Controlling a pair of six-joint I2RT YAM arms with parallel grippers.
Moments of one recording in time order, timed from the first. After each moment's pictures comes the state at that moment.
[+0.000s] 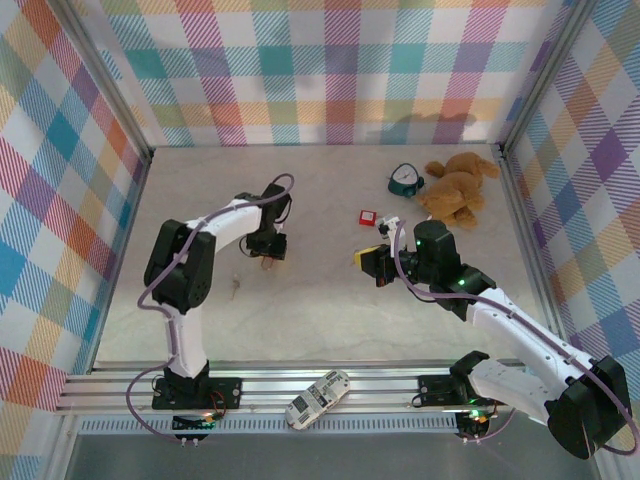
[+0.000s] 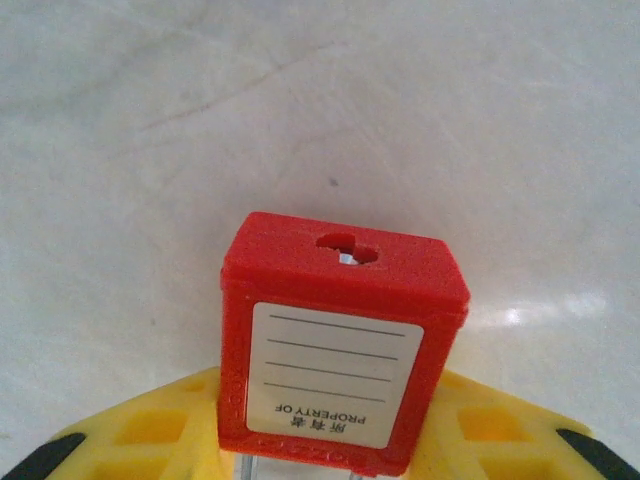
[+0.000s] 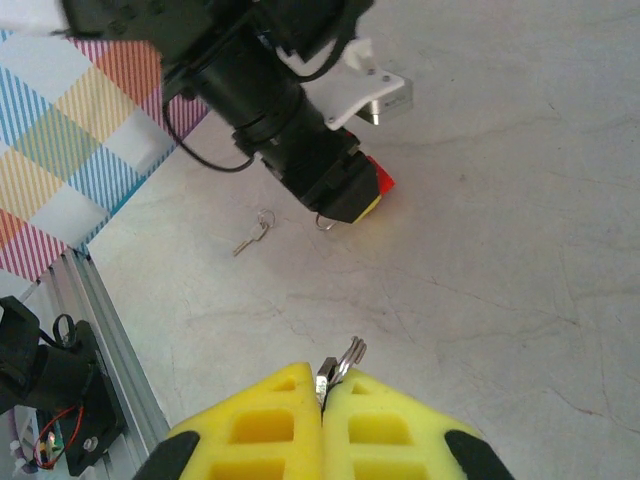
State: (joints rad) left arm -0.42 1.94 1.35 -0.83 -0.05 -0.25; right arm 0.58 0.99 0.70 -0.18 -0.45 0.30
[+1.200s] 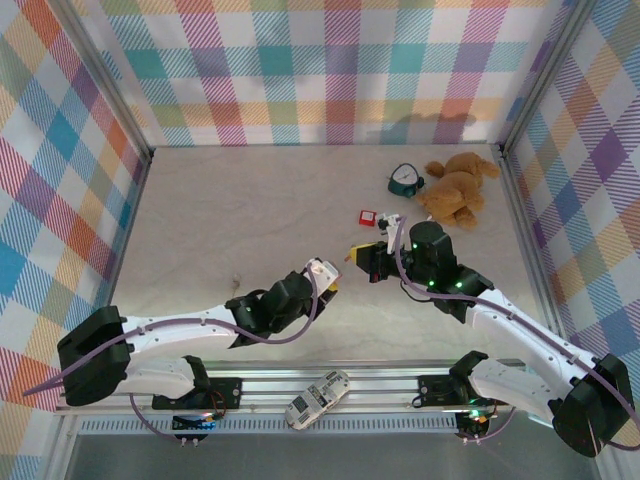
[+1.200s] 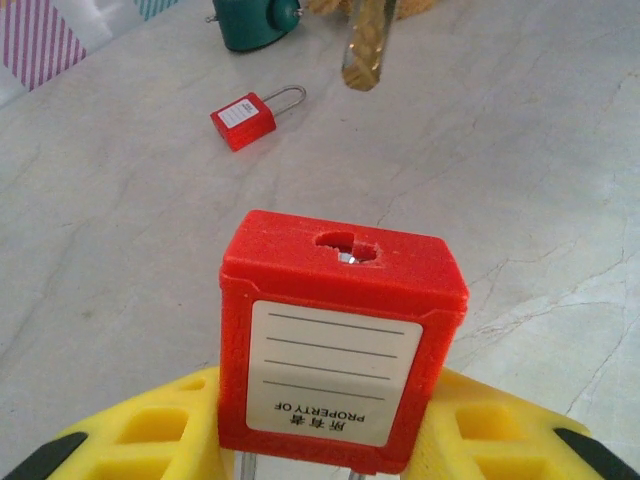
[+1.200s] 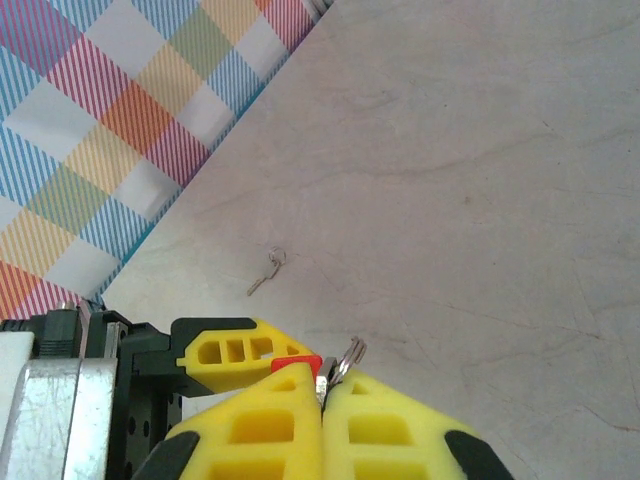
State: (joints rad) left arm -1.09 1.24 0.62 0.11 -0.38 0.00; right arm 0.65 0.99 0.71 -0.13 -0.35 0.44
